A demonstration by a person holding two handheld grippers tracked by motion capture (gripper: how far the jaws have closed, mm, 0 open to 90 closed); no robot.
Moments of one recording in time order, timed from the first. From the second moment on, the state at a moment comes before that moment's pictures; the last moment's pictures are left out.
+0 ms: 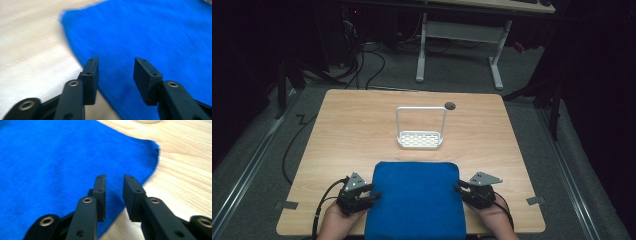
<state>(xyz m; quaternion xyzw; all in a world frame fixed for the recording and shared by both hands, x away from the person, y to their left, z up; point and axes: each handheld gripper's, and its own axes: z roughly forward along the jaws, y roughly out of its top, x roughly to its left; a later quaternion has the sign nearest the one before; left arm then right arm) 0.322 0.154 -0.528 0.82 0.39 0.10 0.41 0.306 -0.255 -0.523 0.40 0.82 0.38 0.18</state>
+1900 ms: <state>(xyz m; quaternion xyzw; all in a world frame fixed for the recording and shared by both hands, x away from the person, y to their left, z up) 0.396 0.141 -0.537 0.78 0.45 0.12 0.41 0.370 -0.245 -0.531 0.47 0.79 0.36 0.19</state>
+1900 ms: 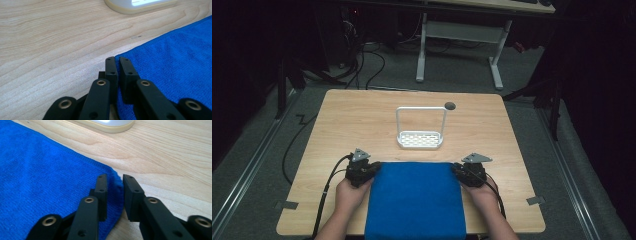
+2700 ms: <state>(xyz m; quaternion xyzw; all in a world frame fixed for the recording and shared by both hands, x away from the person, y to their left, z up) 0.385 0.142 -0.525 0.77 0.44 0.13 0.44 0.359 -0.246 -0.517 0.45 0.77 0.40 0.20</state>
